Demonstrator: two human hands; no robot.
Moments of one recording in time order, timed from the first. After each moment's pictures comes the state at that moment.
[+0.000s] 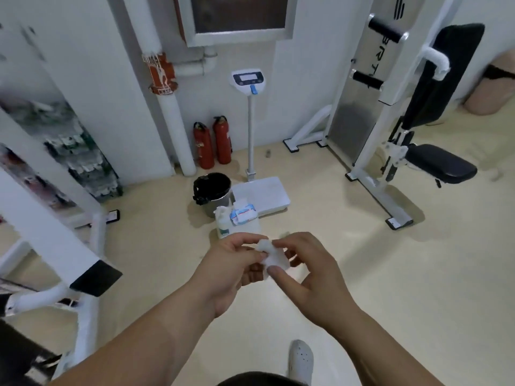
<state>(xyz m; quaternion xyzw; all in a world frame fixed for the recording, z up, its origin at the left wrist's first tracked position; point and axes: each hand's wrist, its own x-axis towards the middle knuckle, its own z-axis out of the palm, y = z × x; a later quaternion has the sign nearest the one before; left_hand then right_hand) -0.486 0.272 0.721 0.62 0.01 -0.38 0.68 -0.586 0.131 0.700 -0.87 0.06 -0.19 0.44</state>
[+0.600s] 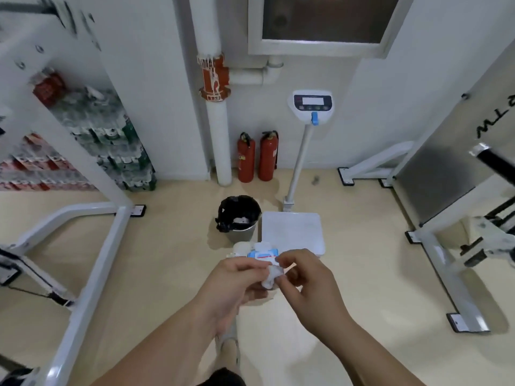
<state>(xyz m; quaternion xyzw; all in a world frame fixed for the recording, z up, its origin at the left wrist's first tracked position) -0.230 0.135 0.681 0.61 0.13 -0.33 0.71 -0.273 -0.028 0.658 -0.87 0.01 -0.07 0.50</state>
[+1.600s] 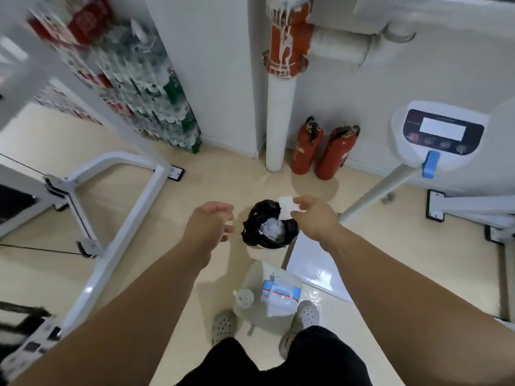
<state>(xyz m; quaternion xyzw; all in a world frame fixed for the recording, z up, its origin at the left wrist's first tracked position) 0.168 0.146 0.580 0.70 0.37 -0.12 0.60 0.243 -0.072 0.542 -0.86 0.08 0.28 0.41</state>
